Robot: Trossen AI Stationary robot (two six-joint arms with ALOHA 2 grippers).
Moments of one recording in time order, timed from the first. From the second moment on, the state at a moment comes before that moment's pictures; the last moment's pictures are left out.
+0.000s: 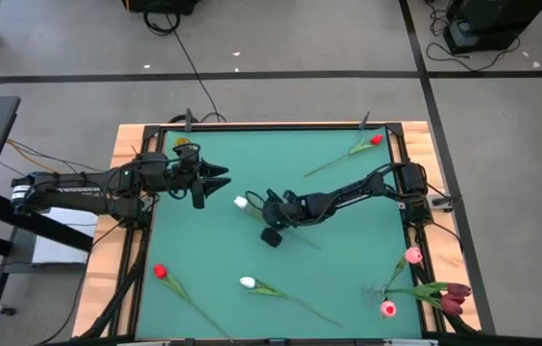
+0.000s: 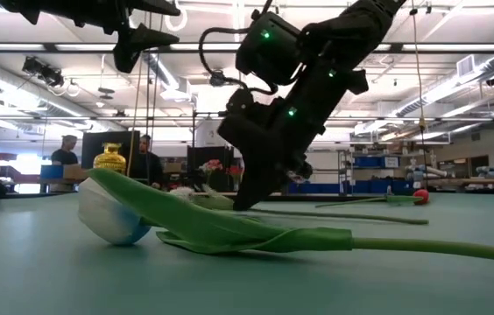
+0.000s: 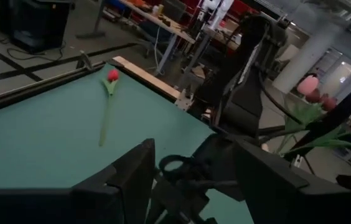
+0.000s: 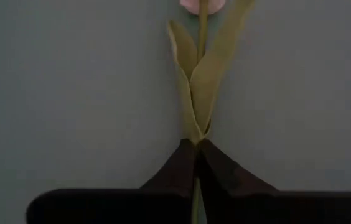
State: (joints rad) left arm 0.11 0.79 0.61 0.05 -0.07 -0.51; right arm 0.07 2.02 1.21 -0.14 0.22 0.50
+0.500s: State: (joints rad) left arm 0.11 0.62 0.66 -0.18 -0.06 -0.53; right arm -0.01 1.92 1.21 0.32 0.34 0.54
